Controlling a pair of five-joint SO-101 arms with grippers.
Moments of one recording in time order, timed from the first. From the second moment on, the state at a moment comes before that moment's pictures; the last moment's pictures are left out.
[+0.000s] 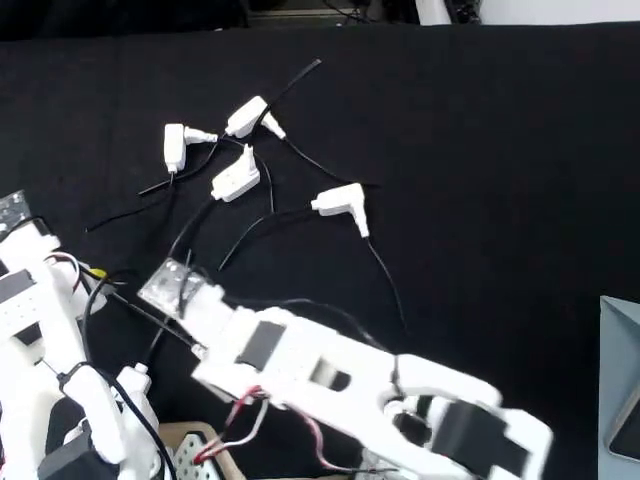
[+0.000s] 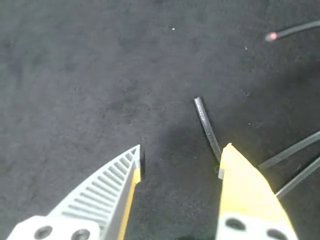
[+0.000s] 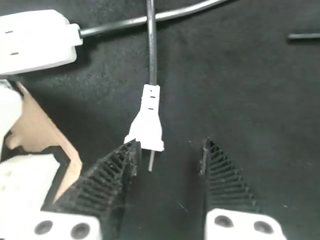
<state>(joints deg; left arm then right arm) -39.4 -31.8 55.4 55.1 -4.2 -63.9 -13.8 47.5 46.8 -7.9</state>
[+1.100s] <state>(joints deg) -39.4 -31.8 55.4 55.1 -4.1 -52.0 -6.2 39.2 56.0 -7.7</state>
